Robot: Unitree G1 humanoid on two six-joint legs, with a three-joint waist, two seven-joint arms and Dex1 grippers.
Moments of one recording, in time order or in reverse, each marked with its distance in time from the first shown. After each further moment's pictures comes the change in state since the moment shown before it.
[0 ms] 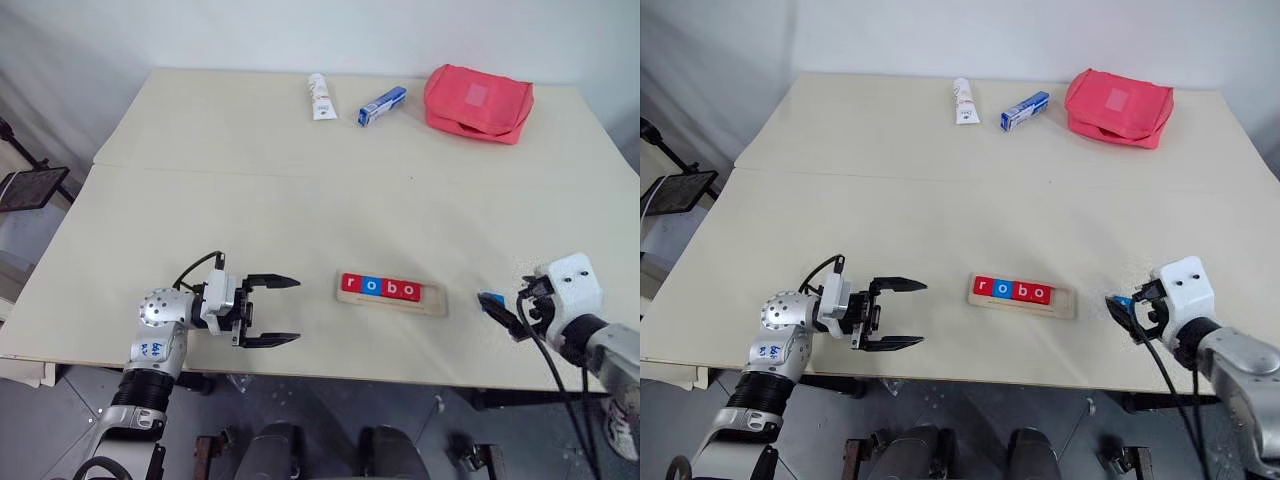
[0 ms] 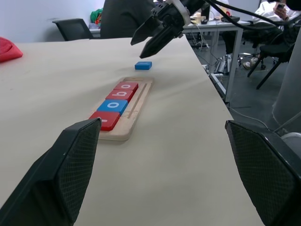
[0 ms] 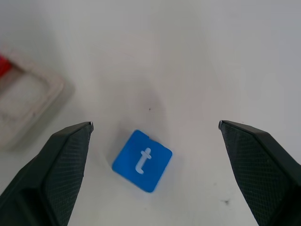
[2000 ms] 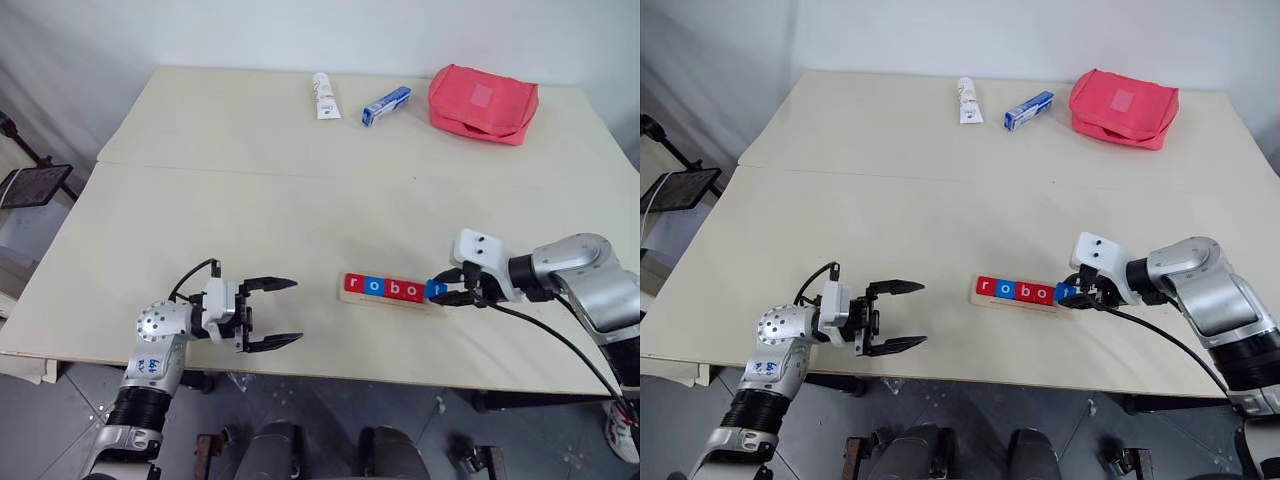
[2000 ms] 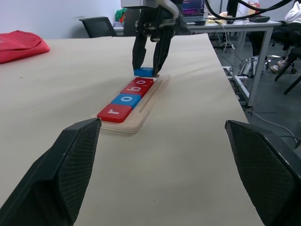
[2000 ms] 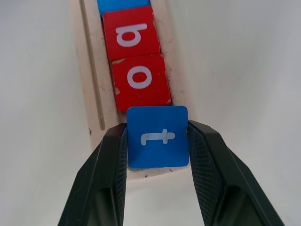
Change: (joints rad) left arm 0.111 0.000 0.003 -0.098 0.008 -0.006 0.129; right arm -0.632 -0.139 0.603 0.456 -0.234 -0.245 0.664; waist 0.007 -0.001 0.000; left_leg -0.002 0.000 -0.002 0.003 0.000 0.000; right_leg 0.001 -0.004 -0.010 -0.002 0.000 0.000
